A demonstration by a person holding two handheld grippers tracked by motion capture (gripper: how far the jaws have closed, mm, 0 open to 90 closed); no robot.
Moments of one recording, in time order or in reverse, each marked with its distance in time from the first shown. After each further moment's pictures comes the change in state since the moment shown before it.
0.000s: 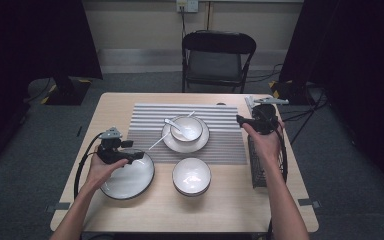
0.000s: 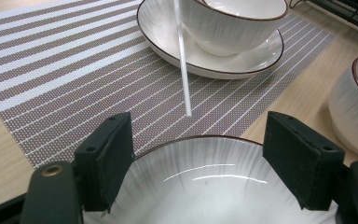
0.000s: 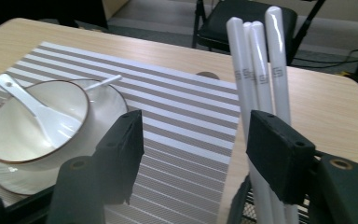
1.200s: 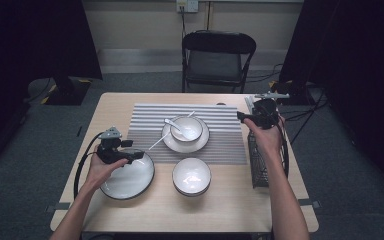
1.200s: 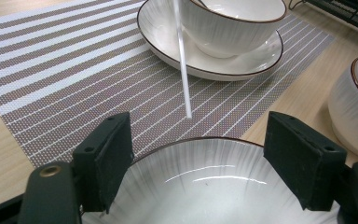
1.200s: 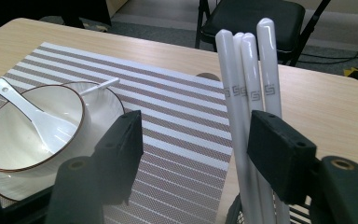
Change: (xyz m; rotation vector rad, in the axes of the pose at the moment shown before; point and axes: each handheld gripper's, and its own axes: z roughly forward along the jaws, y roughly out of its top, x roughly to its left) left arm 0.000 0.001 -0.001 -0.011 0.000 0.005; right arm -0.011 0.010 0.009 0.026 0.031 0.011
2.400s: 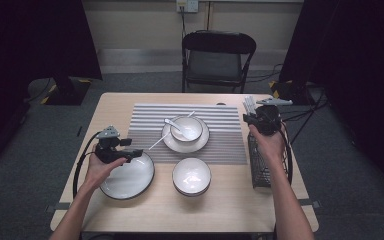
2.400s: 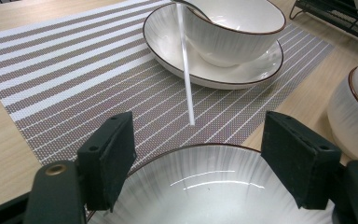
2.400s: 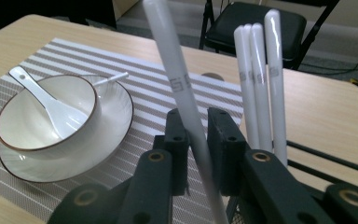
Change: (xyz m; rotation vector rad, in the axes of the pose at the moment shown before) left arm 0.000 0.002 -0.007 -0.028 0.022 0.005; right arm 0.007 -0.012 -0.019 -0.038 0.004 -0.044
